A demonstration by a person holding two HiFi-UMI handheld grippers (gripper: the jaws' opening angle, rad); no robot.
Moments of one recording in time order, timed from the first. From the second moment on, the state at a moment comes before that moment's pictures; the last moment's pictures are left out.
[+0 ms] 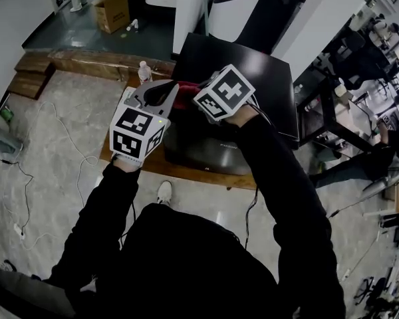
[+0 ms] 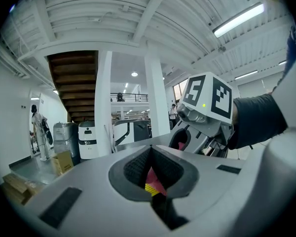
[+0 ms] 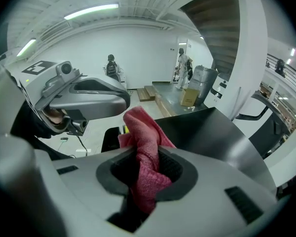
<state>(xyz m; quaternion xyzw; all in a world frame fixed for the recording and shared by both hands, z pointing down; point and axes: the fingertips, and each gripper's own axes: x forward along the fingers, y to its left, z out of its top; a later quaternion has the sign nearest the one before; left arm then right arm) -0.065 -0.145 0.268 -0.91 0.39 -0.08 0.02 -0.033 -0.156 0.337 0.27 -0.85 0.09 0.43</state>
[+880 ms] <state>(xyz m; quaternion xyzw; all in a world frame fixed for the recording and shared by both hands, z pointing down) 0.068 -0.103 0.169 -0.93 0.35 0.01 0.05 0.130 -0.131 0.191 0.41 -0.87 0.06 0.26</state>
